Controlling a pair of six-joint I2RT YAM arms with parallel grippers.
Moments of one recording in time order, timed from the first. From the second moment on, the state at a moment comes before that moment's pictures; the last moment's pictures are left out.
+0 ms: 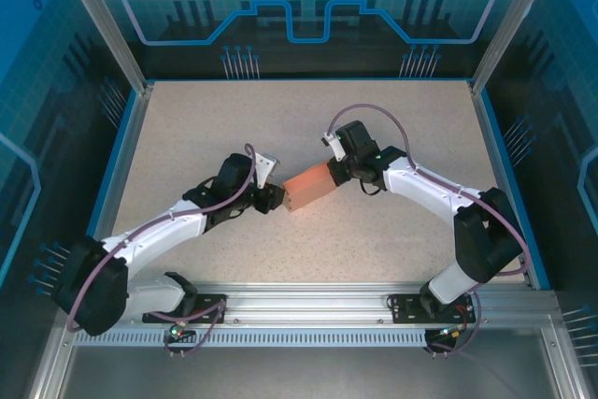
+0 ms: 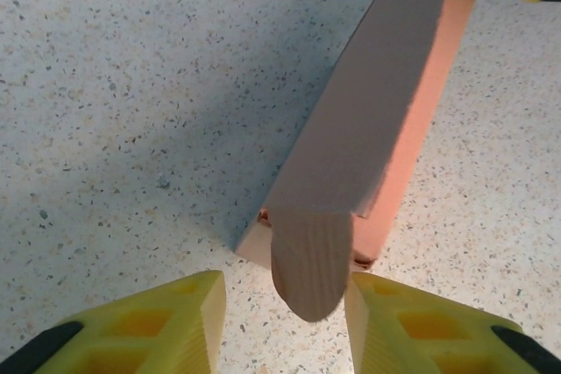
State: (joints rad) left arm -0.54 1.25 0.70 -0.20 0.15 -0.19; right arm 0.58 1.57 1.11 -0.44 0.06 0.00
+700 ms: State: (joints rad) left arm -0.54 1.29 0.75 -0.21 0.15 -0.17; right arm 0.58 1.57 1.11 -0.44 0.06 0.00
